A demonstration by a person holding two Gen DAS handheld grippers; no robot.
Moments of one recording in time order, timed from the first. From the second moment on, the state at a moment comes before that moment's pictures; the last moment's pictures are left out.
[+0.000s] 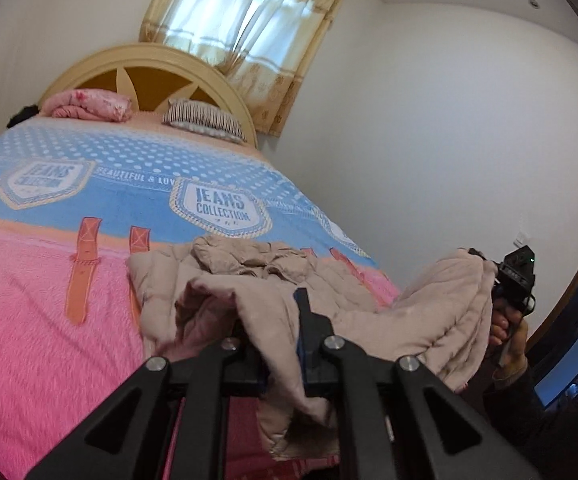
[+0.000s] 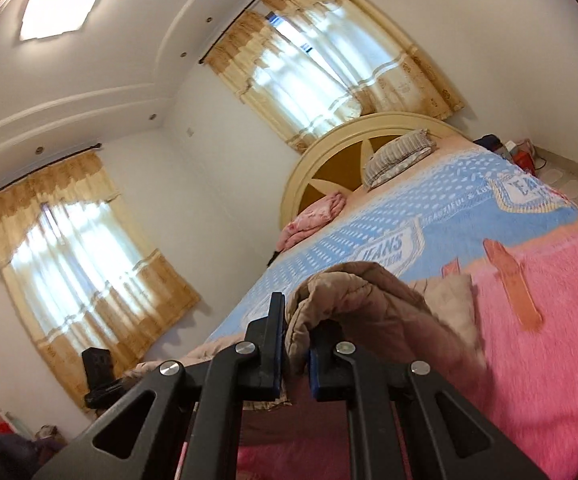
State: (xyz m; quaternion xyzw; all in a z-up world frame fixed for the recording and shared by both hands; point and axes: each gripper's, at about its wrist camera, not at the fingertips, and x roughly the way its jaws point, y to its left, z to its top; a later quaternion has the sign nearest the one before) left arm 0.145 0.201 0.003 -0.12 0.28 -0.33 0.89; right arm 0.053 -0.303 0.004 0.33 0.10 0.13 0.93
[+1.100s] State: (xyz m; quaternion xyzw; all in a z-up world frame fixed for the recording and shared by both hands) left arm 0.346 0.261 -0.010 -0.19 0.32 -0.18 0.91; right arm 0.381 -0.397 -0.143 0.35 0.26 -0.03 0.90
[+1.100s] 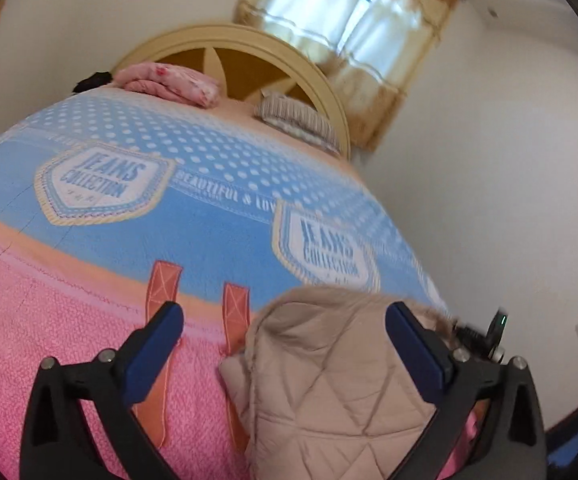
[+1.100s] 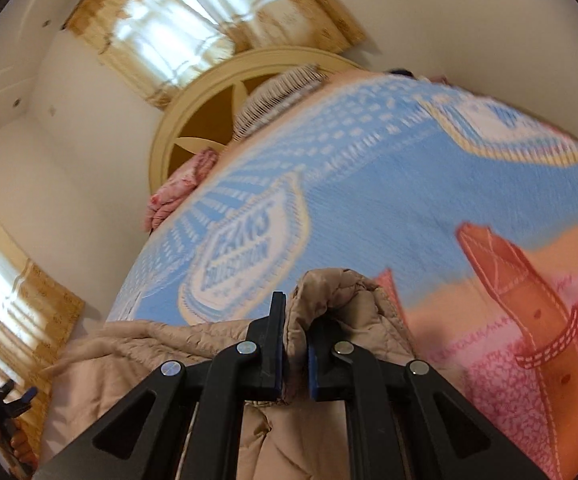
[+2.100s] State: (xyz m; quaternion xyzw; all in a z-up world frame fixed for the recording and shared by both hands) left arm 0.412 0.016 -0.163 0.04 0.37 -0.11 0.92; right arm 0.405 -0.270 -0.161 0.16 0.33 -0.03 0.93
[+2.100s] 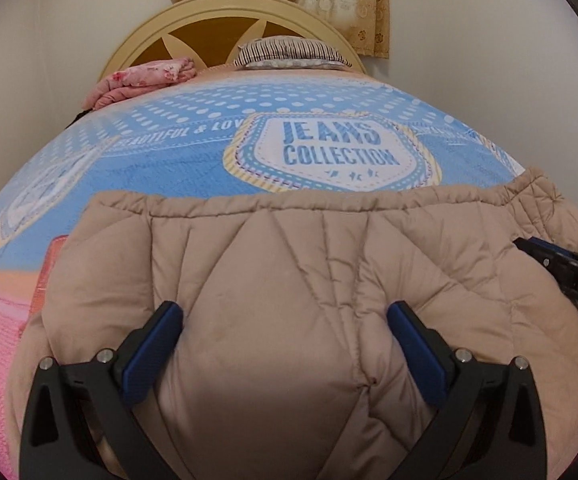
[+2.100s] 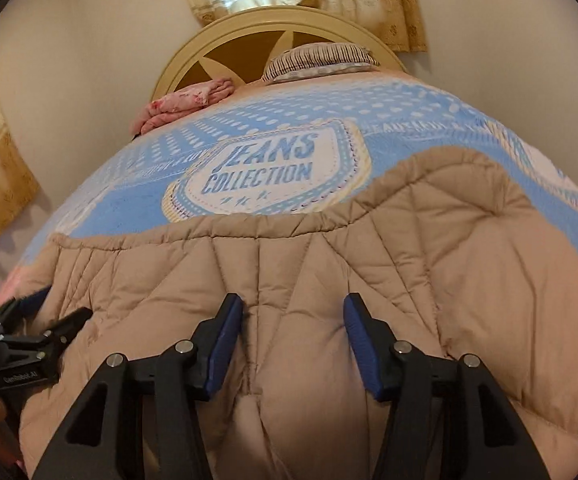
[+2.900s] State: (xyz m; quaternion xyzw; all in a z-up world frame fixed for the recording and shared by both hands) left arm 0.431 0.011 -0.181 0.03 0.41 -0.11 0.91; right arm 0.432 -0.270 -0.186 0.17 0.37 -0.04 0.91
